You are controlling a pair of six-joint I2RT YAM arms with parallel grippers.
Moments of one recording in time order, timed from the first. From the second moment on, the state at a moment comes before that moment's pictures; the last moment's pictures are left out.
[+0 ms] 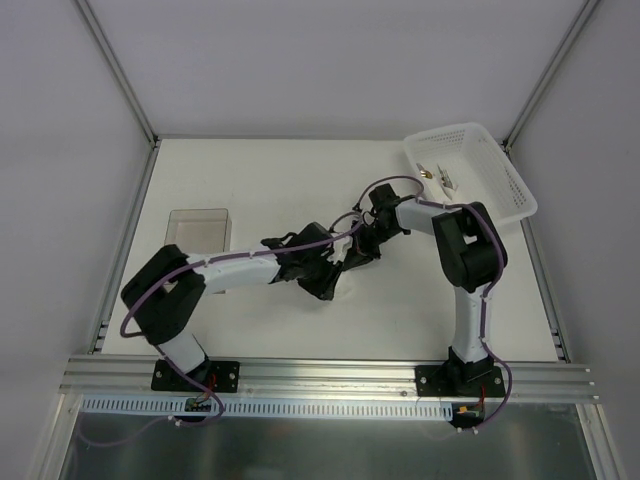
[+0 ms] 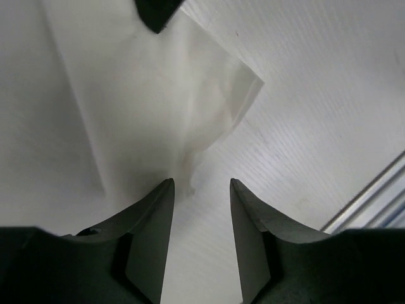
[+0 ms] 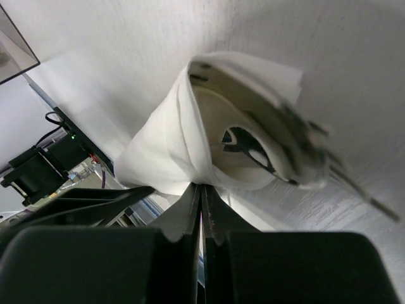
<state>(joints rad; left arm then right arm) -0.88 1.69 0.98 -0.31 0.19 -0.24 0.42 2.07 1.29 -0.56 -0.72 0.43</state>
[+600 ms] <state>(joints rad) -0.73 1.59 0.93 -0.20 0.39 -0.46 0.43 2.10 1.33 -0.63 -0.70 0.40</state>
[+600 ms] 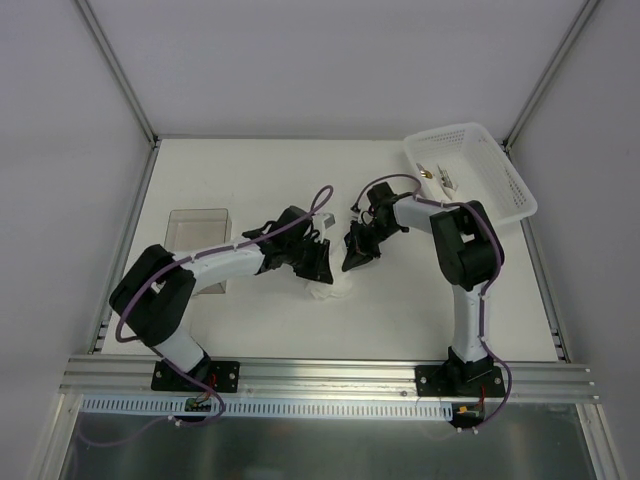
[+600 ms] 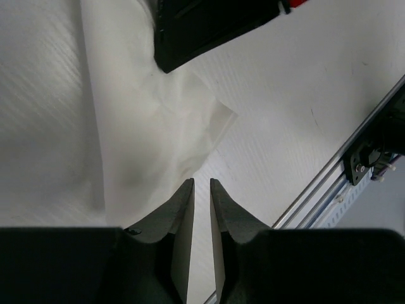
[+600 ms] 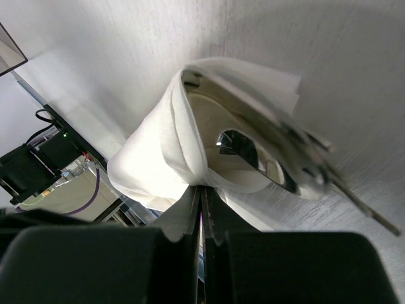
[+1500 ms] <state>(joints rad) -0.60 1.86 0.50 0.79 0.61 -1.02 0.48 2.21 1.58 -0.76 -0.63 0.25</state>
